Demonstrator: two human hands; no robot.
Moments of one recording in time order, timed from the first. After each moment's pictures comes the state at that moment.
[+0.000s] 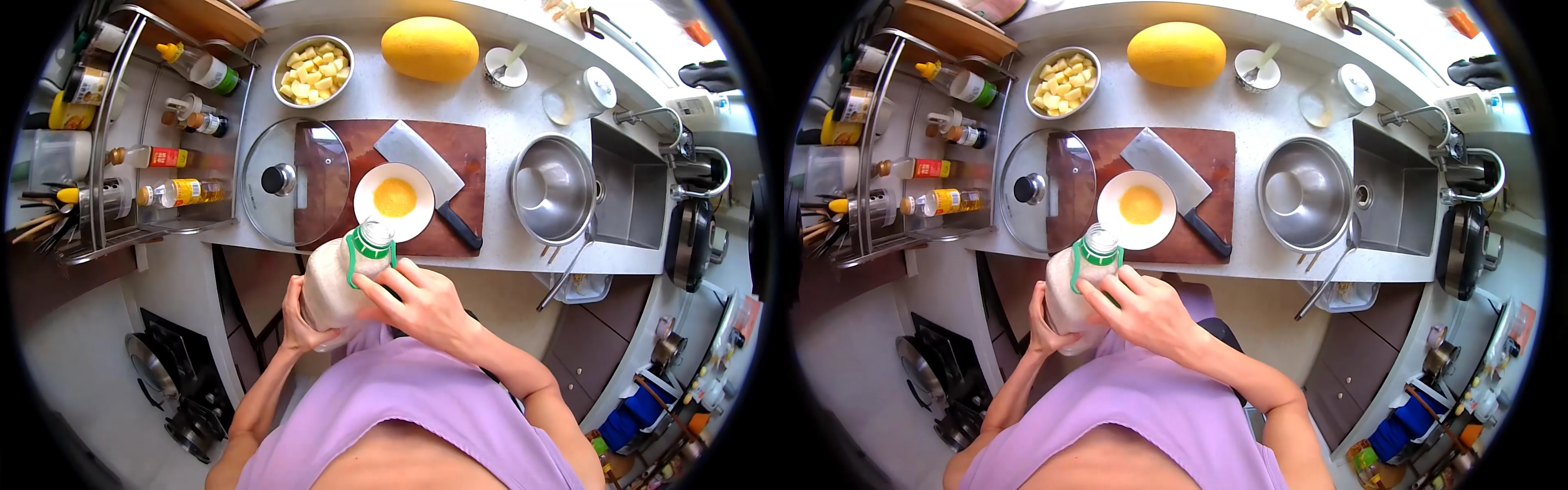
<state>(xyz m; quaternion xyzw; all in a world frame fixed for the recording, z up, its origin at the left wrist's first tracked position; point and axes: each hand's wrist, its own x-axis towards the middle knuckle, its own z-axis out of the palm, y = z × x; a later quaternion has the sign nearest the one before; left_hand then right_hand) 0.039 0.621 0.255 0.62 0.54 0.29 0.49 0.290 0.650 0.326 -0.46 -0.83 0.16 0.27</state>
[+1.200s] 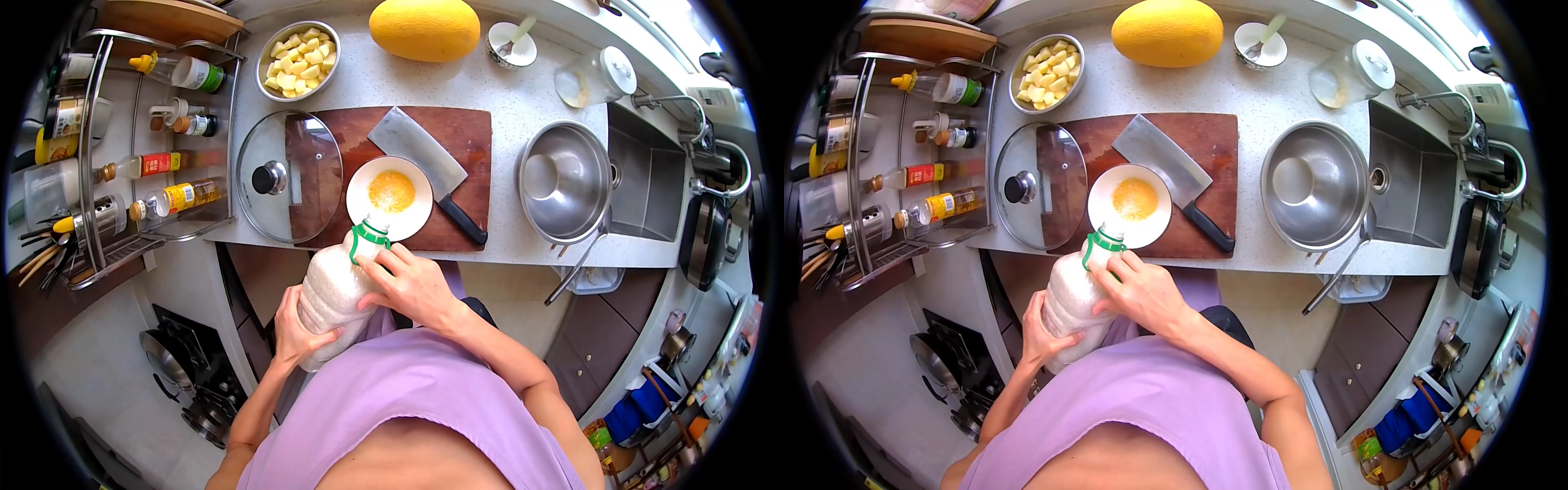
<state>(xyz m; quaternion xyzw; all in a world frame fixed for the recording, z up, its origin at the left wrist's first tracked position) 0.050 0.629 0.289 0.63 0.64 0.07 0.42 0.295 0.658 0.265 -0.49 -0.78 0.29 0.26</state>
